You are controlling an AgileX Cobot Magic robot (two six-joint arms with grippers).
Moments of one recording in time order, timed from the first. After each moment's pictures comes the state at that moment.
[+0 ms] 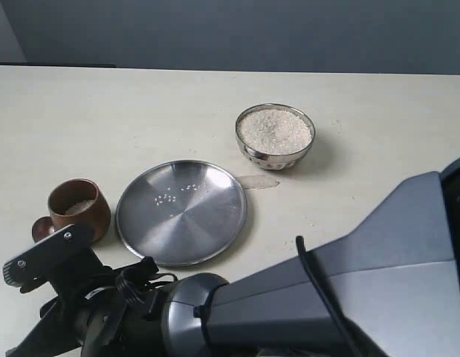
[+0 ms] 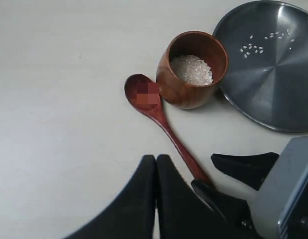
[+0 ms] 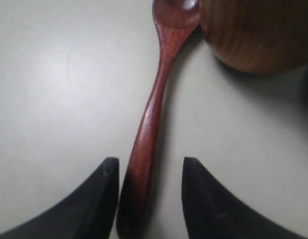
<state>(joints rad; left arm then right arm) 0.02 0.62 -0.51 -0.09 0.88 -0.09 1.33 2.16 -1.23 1.55 -0.29 -1.09</state>
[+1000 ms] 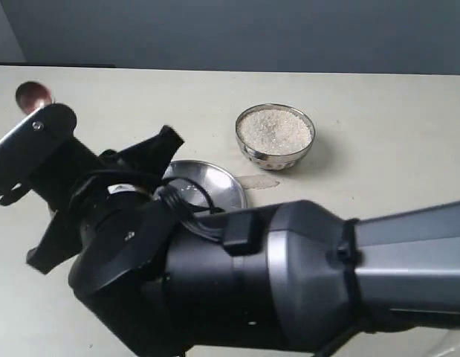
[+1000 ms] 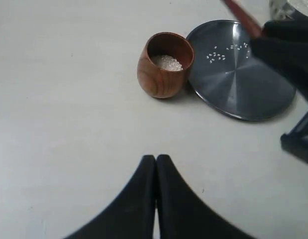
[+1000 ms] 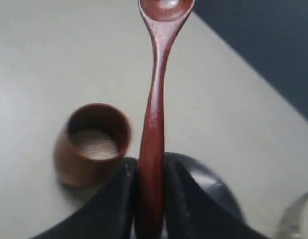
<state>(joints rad) 0.02 0.21 -0.53 -0.13 1.14 -0.14 1.33 1.86 -1.23 1.74 -0.68 -1.75</state>
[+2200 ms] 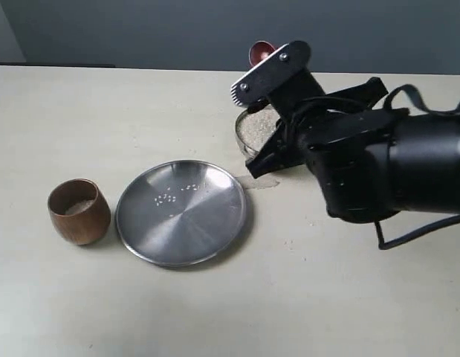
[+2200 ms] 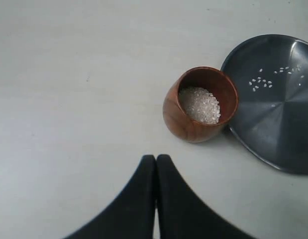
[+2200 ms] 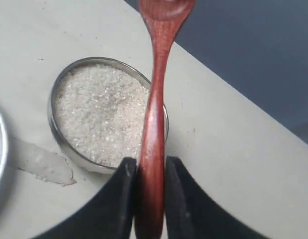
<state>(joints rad) 0.02 0.73 -0.53 -0.05 0.75 -0.18 0.88 1.60 -0.87 1.75 -0.73 -1.84</state>
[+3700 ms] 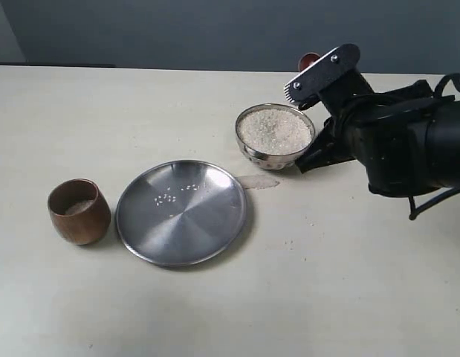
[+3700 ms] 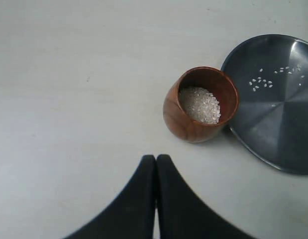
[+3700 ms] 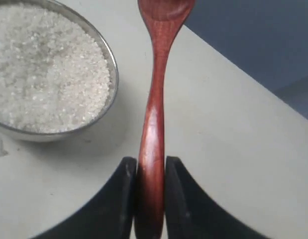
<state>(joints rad) 0.02 0.73 -0.53 -0.05 0.75 -0.18 0.69 1.59 -0.81 1.75 -0.65 -1.90</state>
